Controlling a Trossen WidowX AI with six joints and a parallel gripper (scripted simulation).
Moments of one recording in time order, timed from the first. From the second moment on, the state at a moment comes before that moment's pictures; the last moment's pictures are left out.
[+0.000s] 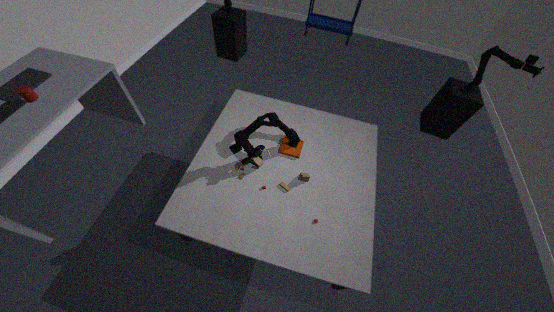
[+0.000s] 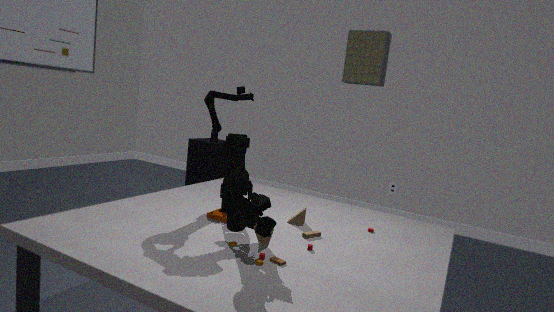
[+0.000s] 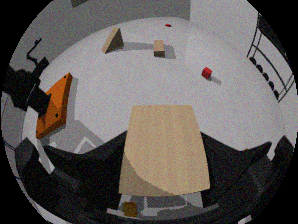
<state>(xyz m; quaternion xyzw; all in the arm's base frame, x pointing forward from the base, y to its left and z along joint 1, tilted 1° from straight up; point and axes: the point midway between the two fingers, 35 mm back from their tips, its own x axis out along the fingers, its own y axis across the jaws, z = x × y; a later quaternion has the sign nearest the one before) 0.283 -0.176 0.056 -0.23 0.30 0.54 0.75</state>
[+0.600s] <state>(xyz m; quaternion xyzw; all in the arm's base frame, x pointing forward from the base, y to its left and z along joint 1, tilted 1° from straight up) 0.284 -0.174 0.056 -0.24 0.31 0.55 0.74</state>
